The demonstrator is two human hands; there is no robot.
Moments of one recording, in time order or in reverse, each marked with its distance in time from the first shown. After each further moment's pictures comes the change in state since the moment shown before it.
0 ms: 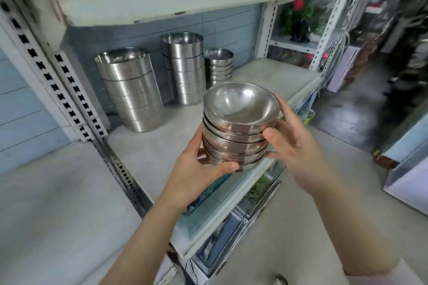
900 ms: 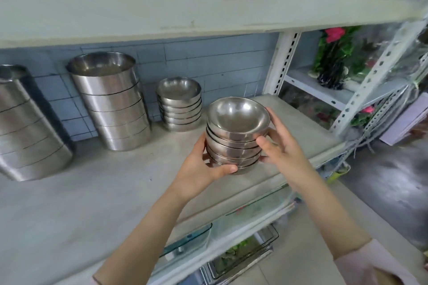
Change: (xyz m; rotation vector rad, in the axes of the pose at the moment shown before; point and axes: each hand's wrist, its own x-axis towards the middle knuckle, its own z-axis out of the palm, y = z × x) left_hand 0.322 -0.042 0.183 -0.082 0.264 -0.122; right_hand 0.322 0.144 -0.225 0.053 -0.331 0.031
